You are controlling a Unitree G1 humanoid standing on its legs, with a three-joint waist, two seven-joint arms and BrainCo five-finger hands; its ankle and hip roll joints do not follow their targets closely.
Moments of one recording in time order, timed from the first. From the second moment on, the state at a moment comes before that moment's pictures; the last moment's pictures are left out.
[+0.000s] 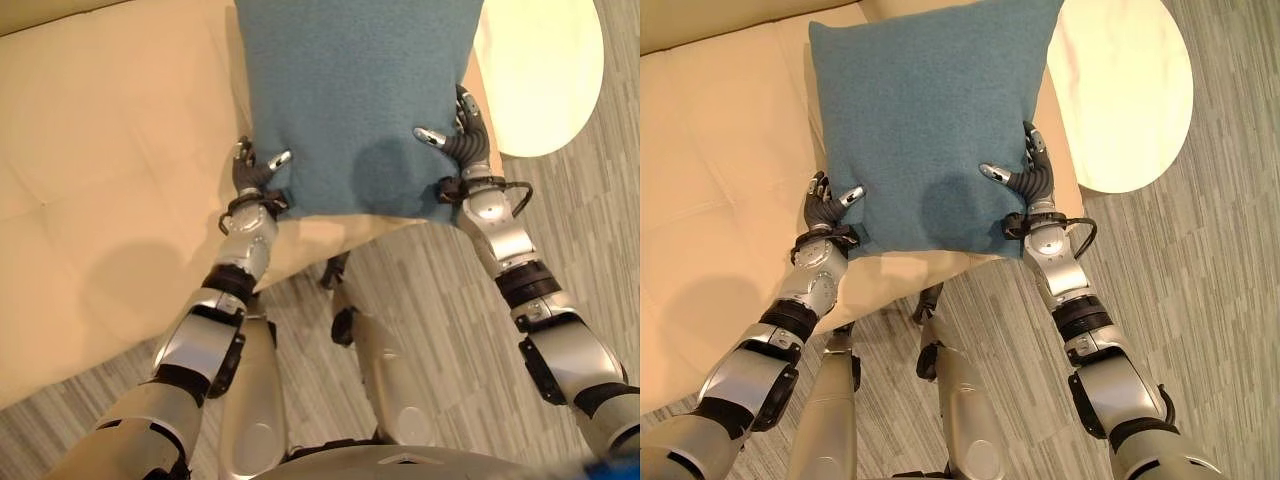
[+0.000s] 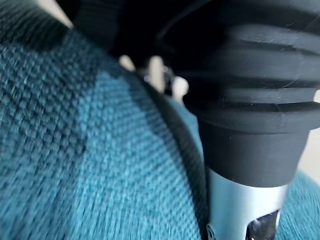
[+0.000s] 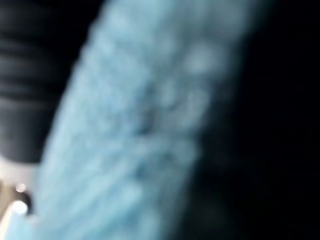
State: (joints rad) left arm -0.81 0.28 -0.22 0.85 -0.70 -0.21 0.40; right arm -0.79 -0.35 0.29 0.52 0.29 -0.14 -0.31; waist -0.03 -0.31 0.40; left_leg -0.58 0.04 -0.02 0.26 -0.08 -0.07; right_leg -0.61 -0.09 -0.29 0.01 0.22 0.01
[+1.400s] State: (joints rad) left arm -0.06 0.13 -0.19 0.33 -0.84 -0.17 0.24; right arm -0.21 -0.32 0.24 0.30 0.25 -0.09 -0.18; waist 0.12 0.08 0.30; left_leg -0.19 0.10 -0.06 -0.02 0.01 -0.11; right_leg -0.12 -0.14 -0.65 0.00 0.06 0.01
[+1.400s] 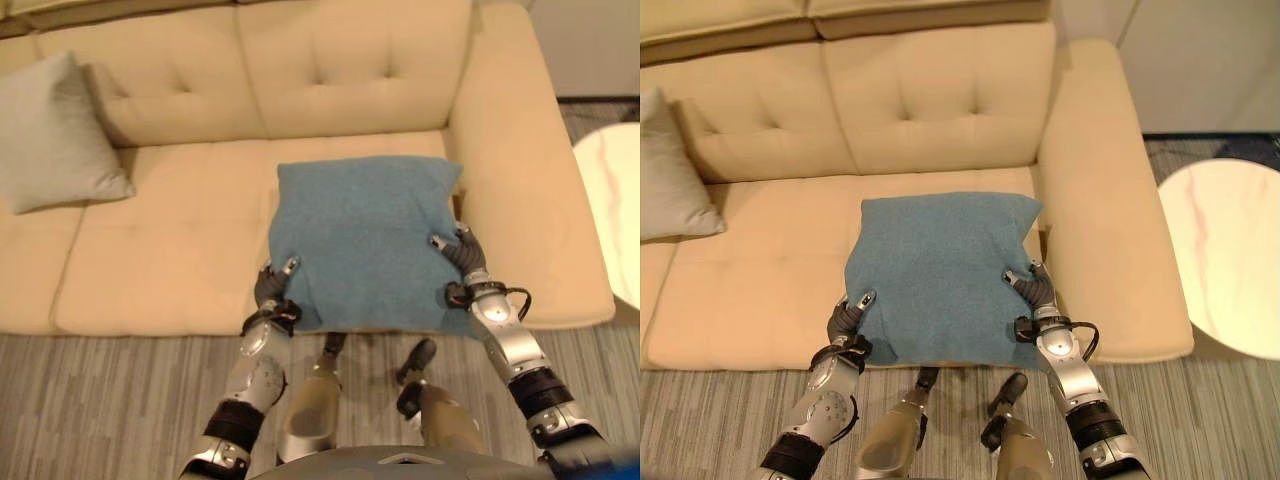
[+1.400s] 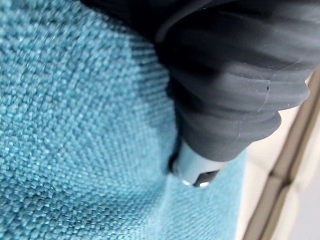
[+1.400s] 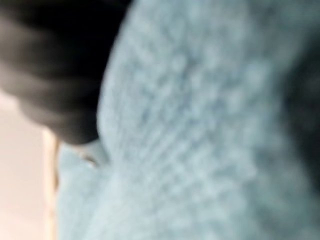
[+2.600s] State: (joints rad) left arm -0.02 0.21 -0.27 0.32 -0.72 -0.11 0.20; right arm -0.12 -0.30 0.17 0.34 0.23 -0.08 -0.17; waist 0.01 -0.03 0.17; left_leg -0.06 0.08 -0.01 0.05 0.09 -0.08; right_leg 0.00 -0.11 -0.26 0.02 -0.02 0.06
